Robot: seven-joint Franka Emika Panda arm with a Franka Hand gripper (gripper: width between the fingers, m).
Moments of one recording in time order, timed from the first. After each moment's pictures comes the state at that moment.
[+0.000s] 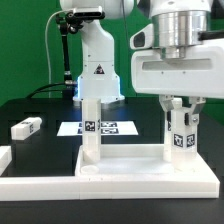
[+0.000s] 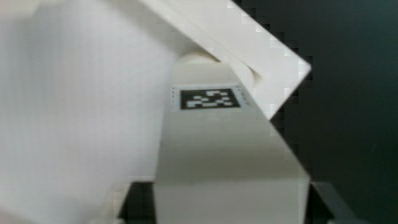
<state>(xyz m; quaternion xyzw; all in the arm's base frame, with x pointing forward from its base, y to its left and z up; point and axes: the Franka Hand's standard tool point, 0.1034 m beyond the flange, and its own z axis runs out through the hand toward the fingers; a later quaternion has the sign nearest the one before) 0.664 0.085 0.112 -0.82 0.57 -0.03 0.06</state>
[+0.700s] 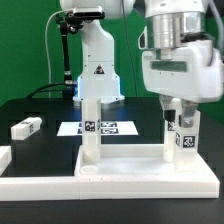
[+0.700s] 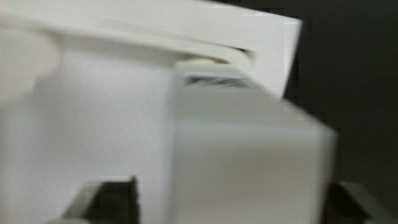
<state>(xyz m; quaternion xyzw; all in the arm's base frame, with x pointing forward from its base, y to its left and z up) 0.662 0.086 0.111 -0.82 0.58 -0.04 0.03</state>
